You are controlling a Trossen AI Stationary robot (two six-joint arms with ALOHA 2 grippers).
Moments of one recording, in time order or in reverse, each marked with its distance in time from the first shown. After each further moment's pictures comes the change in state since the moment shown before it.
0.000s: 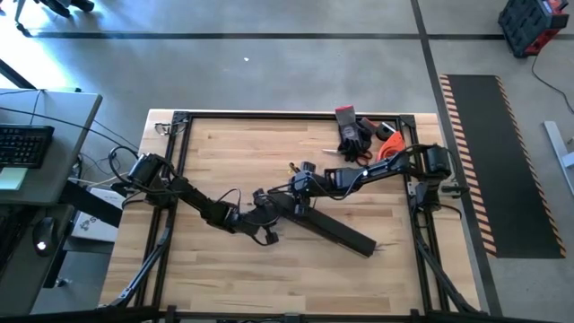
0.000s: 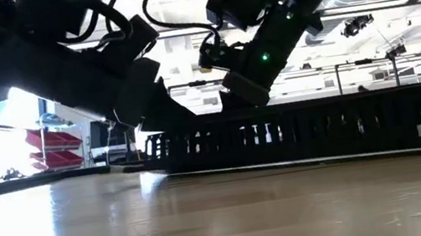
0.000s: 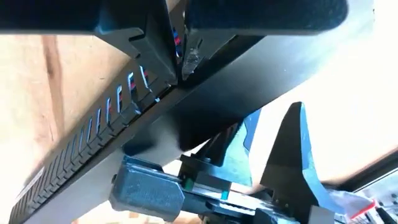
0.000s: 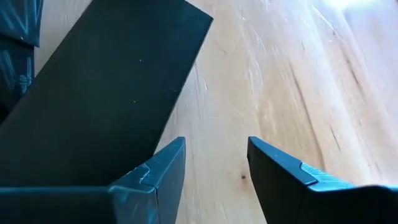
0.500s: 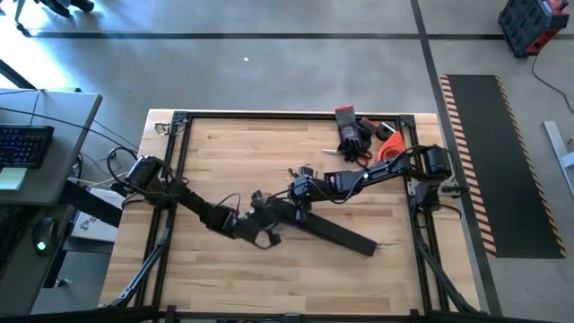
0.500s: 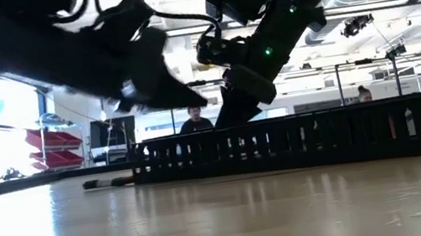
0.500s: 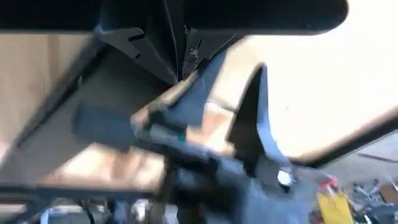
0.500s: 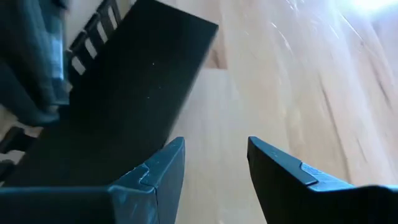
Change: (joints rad) left arm -0.065 -0.006 0.044 0.016 -0.126 -0.037; right arm 0.007 -0.003 0.002 -0.008 -0.010 -0.034
